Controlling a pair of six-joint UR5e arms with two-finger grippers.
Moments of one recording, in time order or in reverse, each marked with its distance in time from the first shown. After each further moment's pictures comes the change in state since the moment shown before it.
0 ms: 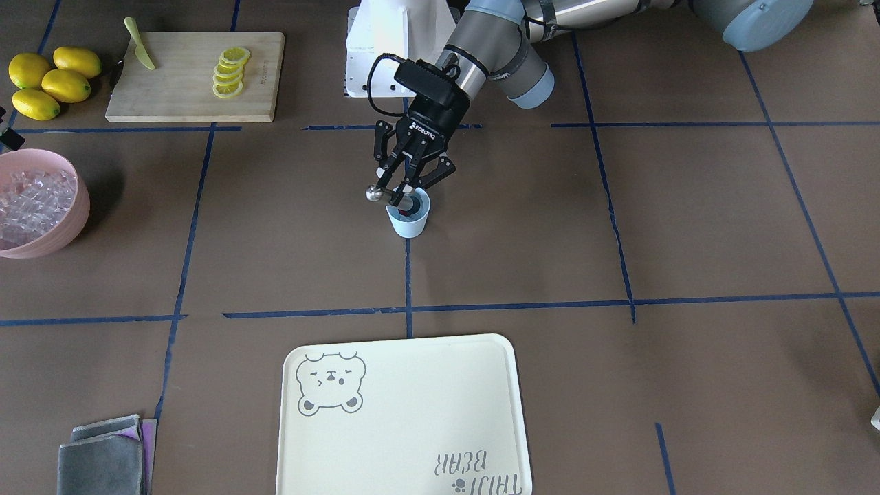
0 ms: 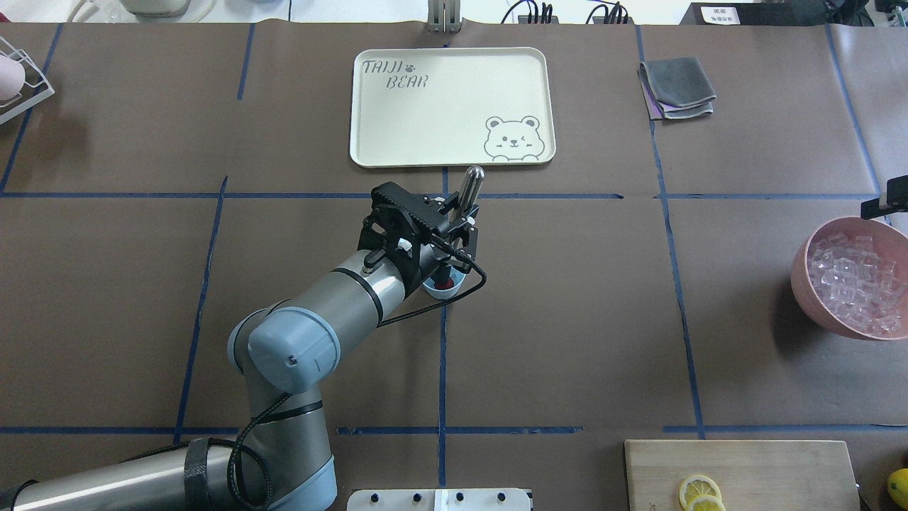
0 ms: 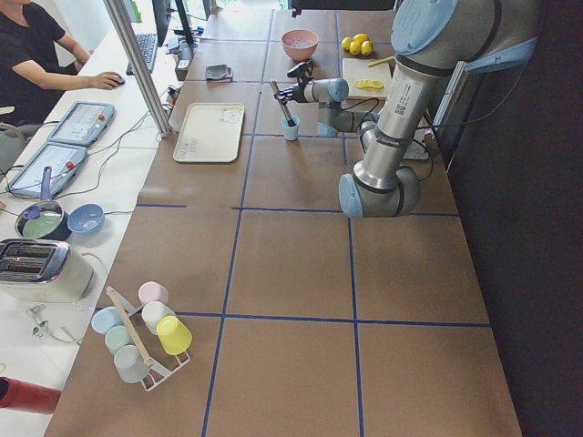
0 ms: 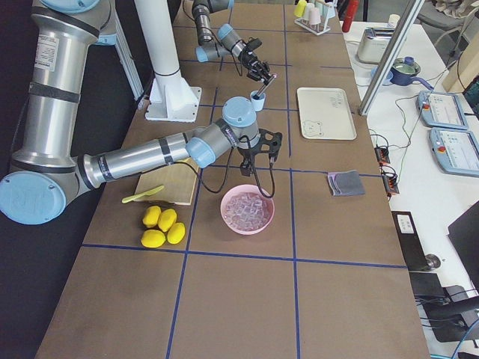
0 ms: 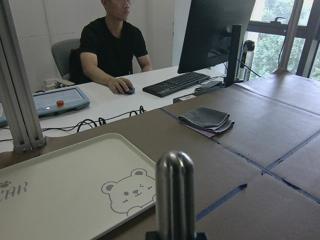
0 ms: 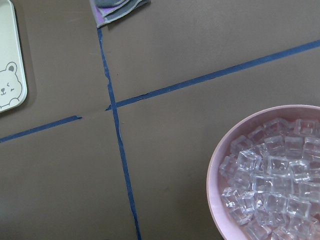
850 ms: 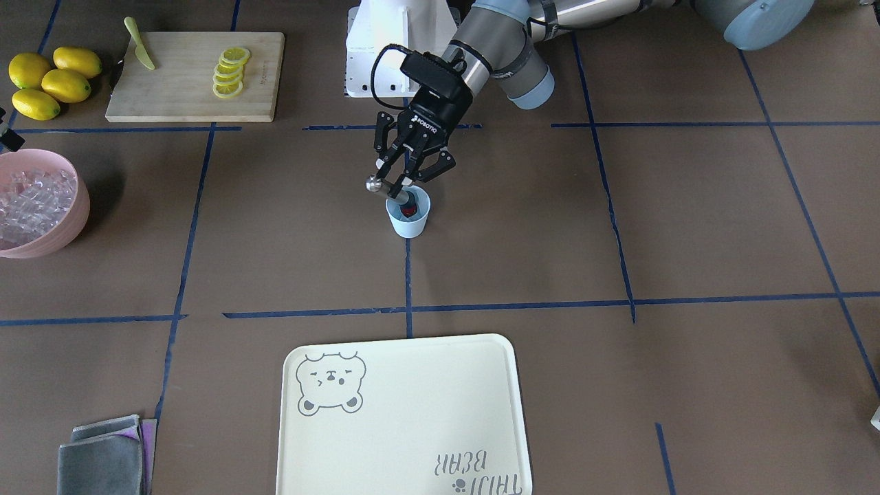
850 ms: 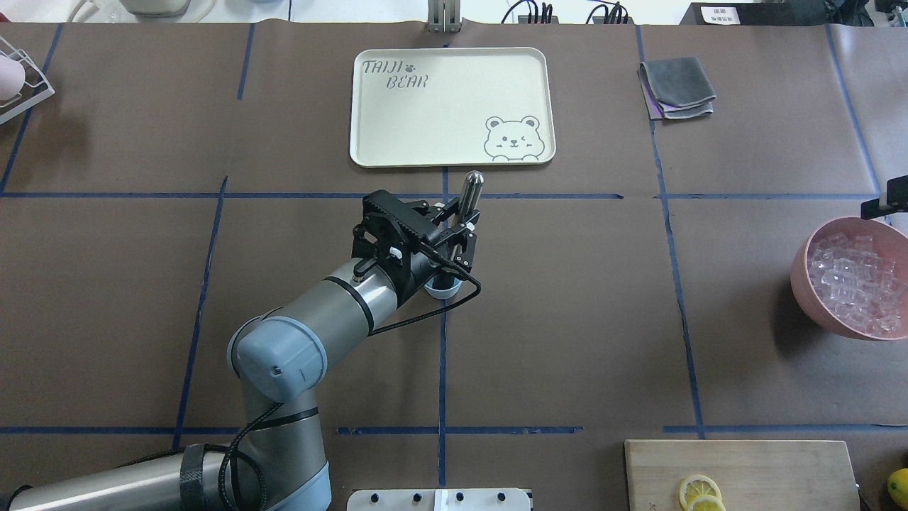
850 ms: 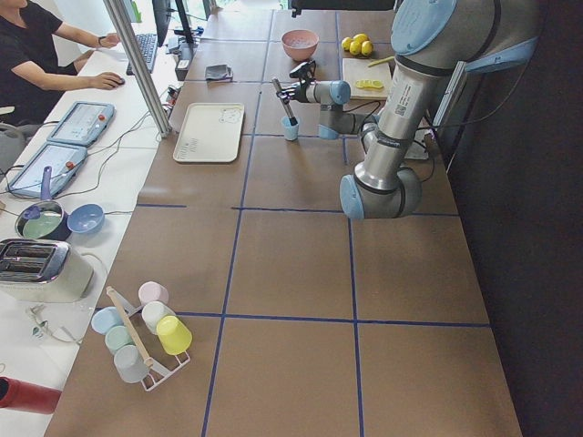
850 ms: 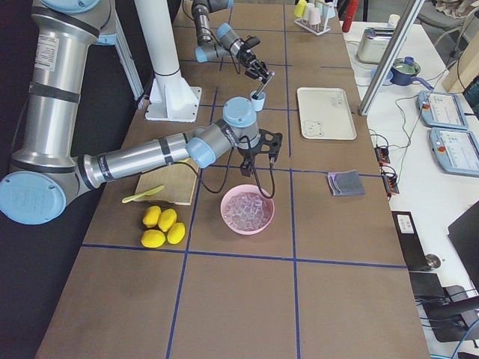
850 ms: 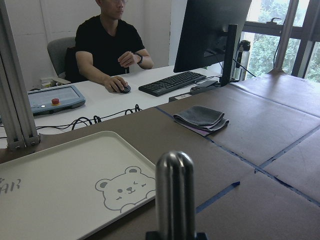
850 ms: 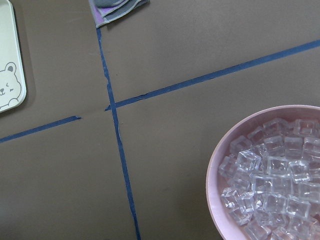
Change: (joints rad) left arm 0.007 0.020 -0.002 -0.119 0.000 0.000; right arm 0.000 0.001 -0.002 0.000 0.000 0.000
